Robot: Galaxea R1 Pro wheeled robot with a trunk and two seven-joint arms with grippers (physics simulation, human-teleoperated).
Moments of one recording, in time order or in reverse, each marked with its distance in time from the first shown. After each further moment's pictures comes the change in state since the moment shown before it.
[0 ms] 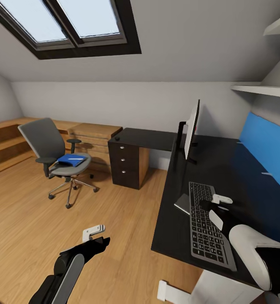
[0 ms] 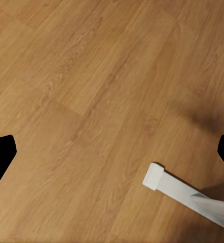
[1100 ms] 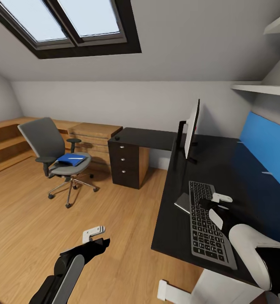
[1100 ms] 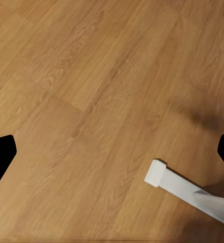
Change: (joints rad) left arm 0.000 0.002 0.000 0.017 0.001 -0.001 -0.005; right arm 0.000 0.000 0.001 -0.017 0.002 0.000 0.000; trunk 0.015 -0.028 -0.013
